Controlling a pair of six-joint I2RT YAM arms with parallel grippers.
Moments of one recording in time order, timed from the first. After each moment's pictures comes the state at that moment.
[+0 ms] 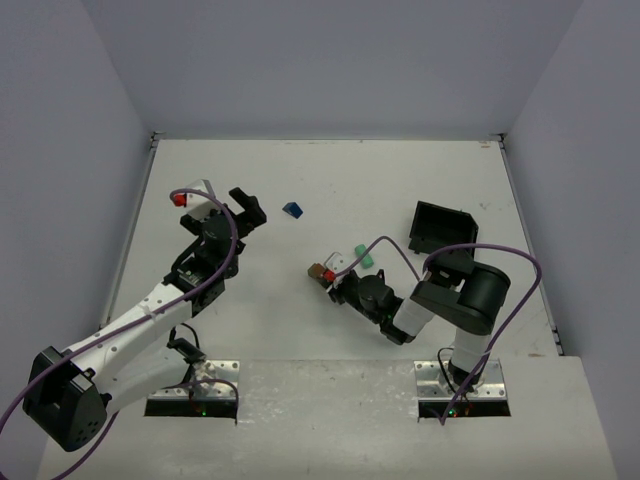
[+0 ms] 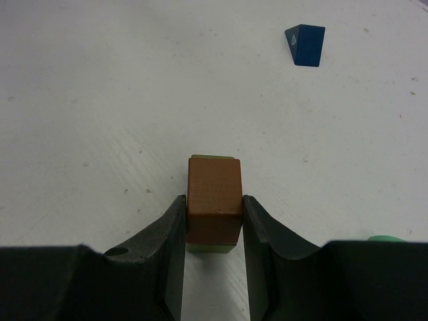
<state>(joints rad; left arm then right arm) -0.54 0.94 0.61 0.11 -0.73 -0.61 0.98 1.84 0.31 1.31 0.18 -0.15</state>
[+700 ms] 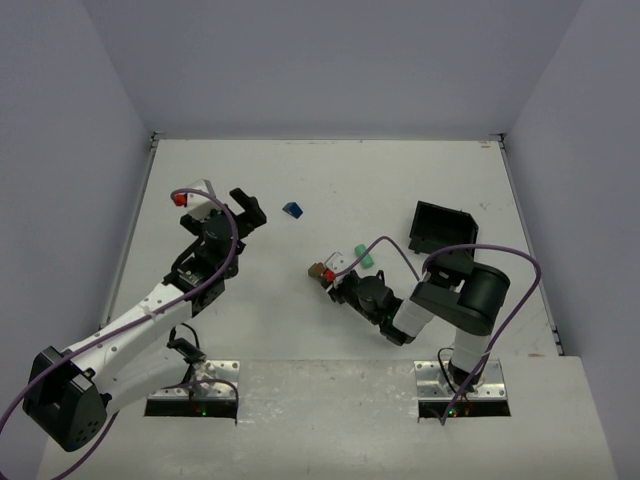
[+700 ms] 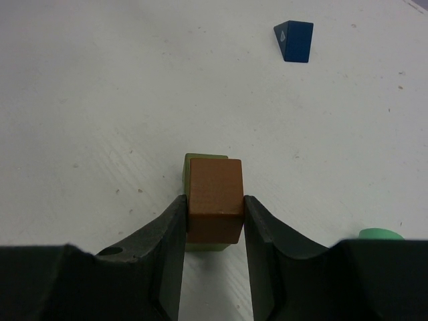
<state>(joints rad) -0.54 0.94 0.61 0.10 -0.73 -0.60 0.99 1.84 0.31 1.31 0.23 -0.16</state>
